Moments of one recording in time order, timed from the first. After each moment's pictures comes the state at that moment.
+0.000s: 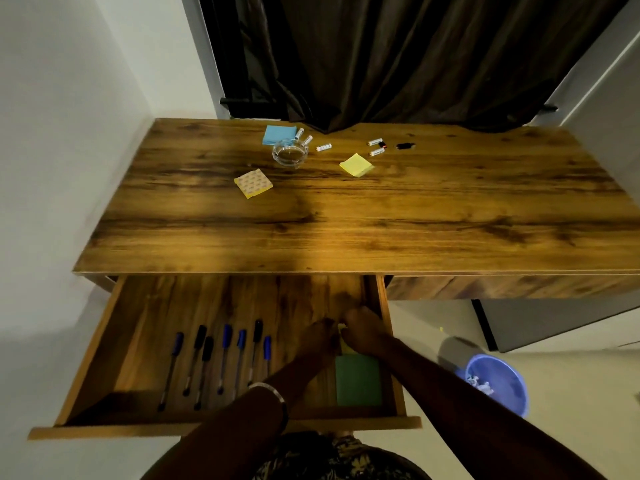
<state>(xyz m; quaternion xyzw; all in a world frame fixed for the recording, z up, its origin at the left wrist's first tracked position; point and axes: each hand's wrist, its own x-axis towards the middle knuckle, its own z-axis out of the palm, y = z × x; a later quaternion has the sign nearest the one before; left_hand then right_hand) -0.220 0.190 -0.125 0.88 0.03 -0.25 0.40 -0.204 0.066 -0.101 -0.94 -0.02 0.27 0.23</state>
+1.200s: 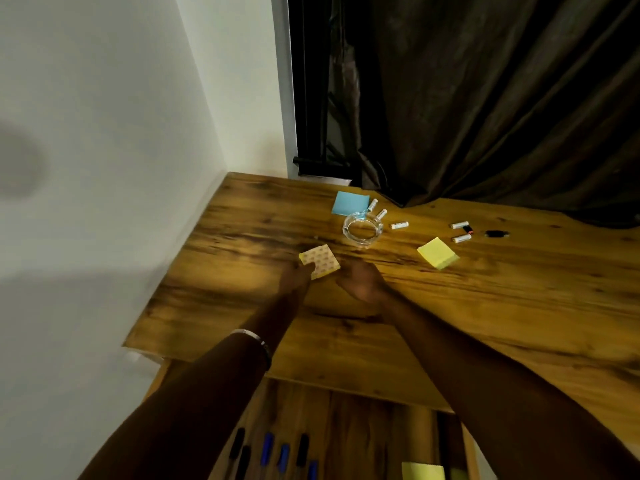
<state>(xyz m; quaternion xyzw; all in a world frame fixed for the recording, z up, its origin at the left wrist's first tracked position) 0.070 0.344 -0.017 0.68 0.30 -0.04 0.67 0.090 0.202 -0.001 -0.93 -0.10 0.17 0.30</state>
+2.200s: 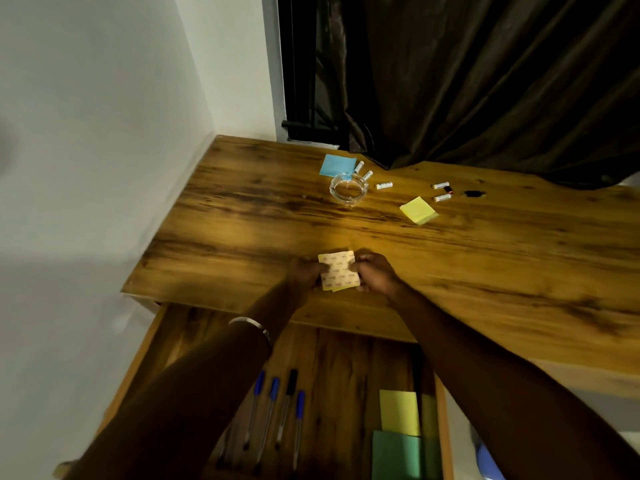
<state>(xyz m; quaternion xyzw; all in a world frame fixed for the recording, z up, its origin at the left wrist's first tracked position) -0.015 0.301 -0.030 0.63 0.25 -0.18 0.71 0.009 0.148 -0.031 -0.79 0.16 0.23 0.55</state>
